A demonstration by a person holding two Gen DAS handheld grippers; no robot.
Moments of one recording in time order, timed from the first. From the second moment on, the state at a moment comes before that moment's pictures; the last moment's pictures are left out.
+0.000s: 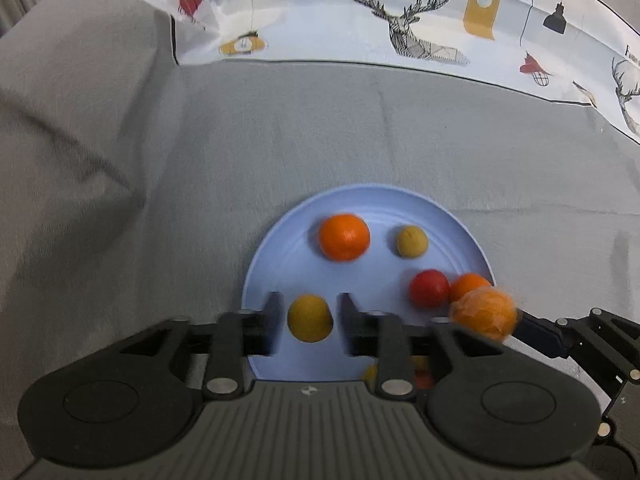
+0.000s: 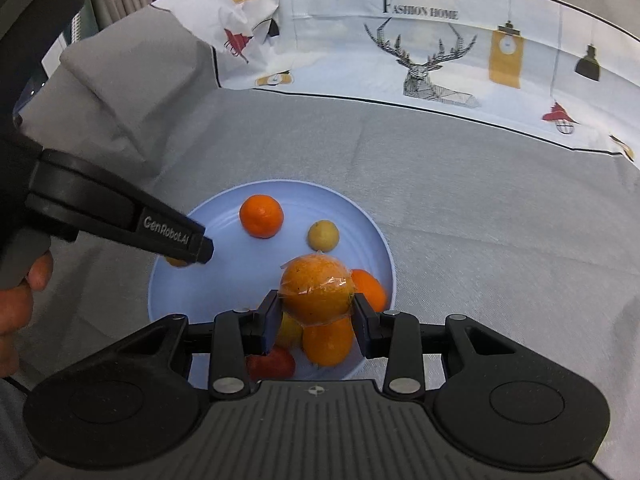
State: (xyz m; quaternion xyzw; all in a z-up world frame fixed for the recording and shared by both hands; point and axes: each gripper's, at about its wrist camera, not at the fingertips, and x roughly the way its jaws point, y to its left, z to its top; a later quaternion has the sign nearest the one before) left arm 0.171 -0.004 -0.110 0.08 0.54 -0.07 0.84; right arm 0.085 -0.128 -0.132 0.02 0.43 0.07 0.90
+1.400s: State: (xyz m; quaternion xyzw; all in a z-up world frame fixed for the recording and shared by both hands) left arm -0.039 0.032 0.000 0.06 0.46 -0.04 0.88; right arm -0.090 -0.127 -0.030 0.07 0.40 0.01 0.91
